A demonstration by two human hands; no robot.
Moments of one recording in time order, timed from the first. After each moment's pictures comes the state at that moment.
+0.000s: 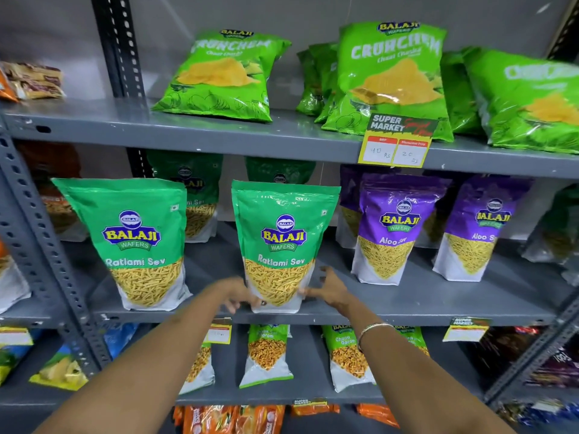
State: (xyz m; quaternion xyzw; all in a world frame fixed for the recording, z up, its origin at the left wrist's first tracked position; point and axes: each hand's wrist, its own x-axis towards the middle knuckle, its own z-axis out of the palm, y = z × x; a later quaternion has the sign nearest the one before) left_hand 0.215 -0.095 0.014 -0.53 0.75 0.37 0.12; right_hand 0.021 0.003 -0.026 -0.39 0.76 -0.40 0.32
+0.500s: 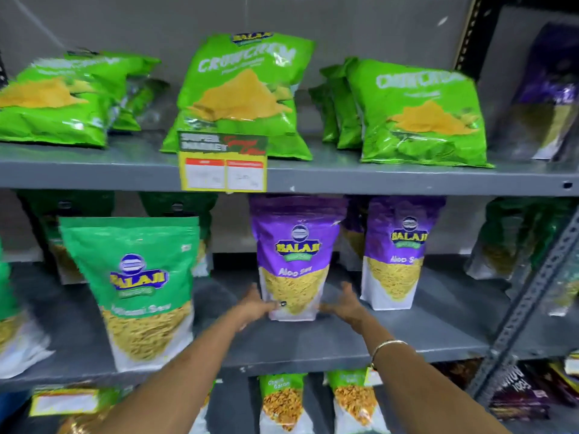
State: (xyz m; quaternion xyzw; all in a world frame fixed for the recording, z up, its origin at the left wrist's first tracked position) left_hand -0.037 -0.006 0.012 -0.47 0.72 0.50 -0.11; right_hand -0.236 0.076 -0.042 -0.30 0.78 -0.46 0.30
